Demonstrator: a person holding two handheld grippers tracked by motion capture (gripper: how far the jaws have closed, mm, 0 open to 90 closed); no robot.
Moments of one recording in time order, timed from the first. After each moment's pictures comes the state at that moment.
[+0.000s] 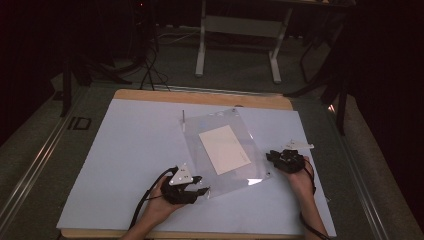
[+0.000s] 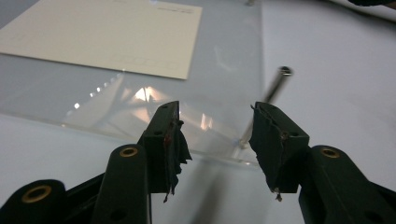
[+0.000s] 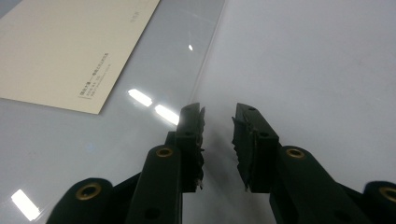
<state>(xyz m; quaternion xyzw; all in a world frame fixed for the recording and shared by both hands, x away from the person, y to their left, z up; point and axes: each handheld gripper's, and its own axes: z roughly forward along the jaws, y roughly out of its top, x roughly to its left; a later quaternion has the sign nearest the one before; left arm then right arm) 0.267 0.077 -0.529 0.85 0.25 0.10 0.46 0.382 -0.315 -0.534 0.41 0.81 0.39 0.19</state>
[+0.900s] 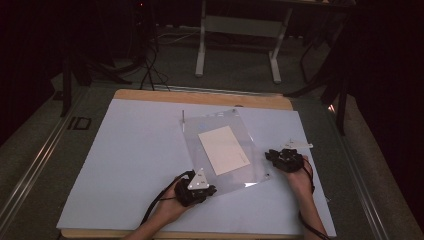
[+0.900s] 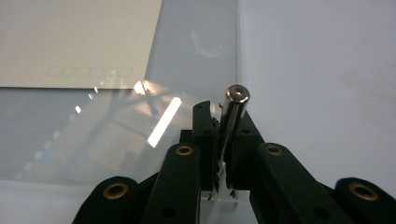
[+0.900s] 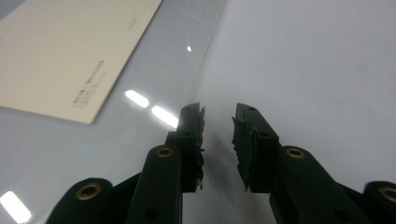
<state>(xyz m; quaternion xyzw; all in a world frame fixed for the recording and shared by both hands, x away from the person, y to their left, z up) 0.270 0.048 -0.532 0.88 0.20 0.10 0.42 0.384 -0.312 -0.533 0.41 0.81 0.39 0.19</state>
